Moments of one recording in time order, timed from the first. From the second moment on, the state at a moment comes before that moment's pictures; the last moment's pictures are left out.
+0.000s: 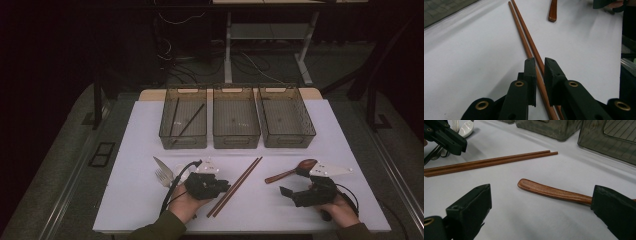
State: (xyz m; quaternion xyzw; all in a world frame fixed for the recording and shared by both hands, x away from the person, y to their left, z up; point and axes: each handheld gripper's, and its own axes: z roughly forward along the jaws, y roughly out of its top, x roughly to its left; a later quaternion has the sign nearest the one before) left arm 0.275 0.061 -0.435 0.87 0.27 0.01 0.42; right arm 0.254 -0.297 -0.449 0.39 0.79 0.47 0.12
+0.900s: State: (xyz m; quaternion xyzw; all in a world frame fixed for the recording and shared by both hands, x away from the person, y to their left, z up) left arm 0.275 0.050 -0.445 0.88 0.27 0.01 0.38; right arm 0.254 -0.296 -0.448 0.39 0.79 0.47 0.12
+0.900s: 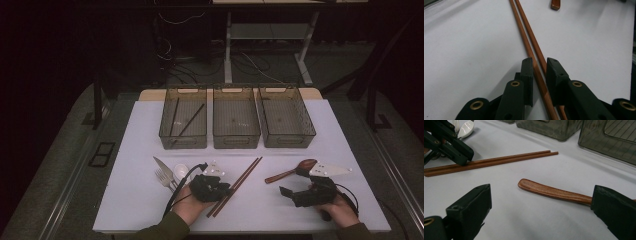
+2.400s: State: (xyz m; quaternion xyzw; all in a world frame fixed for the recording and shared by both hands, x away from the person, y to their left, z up) left arm 0.273 0.049 -0.446 0.89 0.27 0.05 0.36; right arm 0.254 -0.296 -0.448 0.38 0.79 0.47 0.12
